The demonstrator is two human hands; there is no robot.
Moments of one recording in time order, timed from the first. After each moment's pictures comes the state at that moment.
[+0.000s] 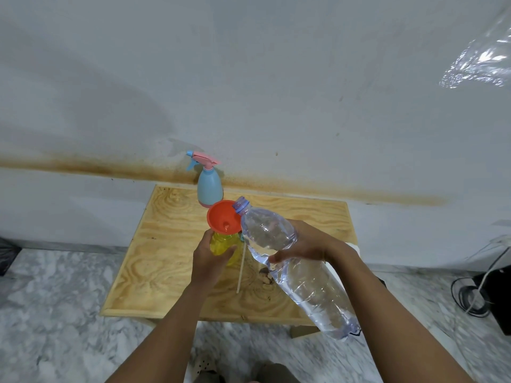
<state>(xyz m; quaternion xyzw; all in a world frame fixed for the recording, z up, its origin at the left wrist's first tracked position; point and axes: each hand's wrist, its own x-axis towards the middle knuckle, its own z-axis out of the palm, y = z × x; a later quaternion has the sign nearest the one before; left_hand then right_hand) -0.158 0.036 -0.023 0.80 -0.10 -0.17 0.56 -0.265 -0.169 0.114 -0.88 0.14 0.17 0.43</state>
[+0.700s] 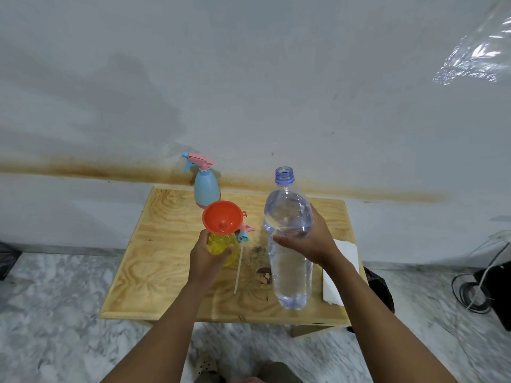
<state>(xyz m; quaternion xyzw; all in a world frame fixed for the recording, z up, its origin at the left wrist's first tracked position) -0.160 0.035 -0.014 0.80 -0.13 -0.16 0.57 -0.283 -0.170 0.097 -0.83 0.20 -0.14 0.50</state>
